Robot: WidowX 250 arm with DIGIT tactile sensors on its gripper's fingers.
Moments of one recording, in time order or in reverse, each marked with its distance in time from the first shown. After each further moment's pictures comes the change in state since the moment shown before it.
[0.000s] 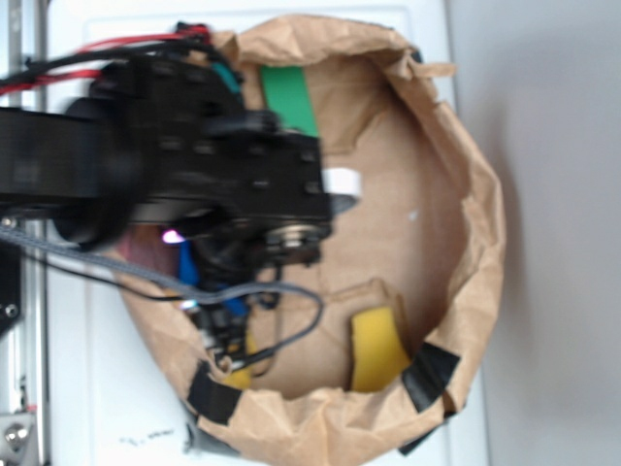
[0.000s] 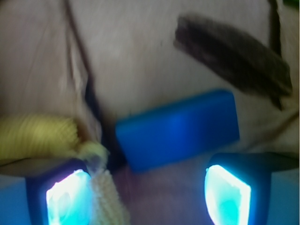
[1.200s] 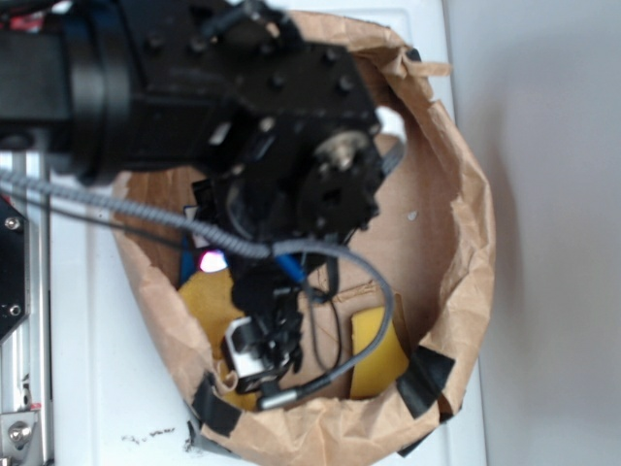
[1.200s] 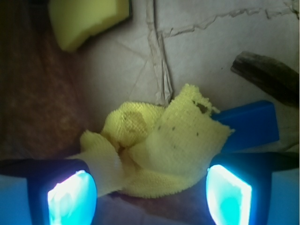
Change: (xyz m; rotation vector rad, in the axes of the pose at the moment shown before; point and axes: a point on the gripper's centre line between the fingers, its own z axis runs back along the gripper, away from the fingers) arm 0.016 -0.024 0.045 -0.257 0.010 0.020
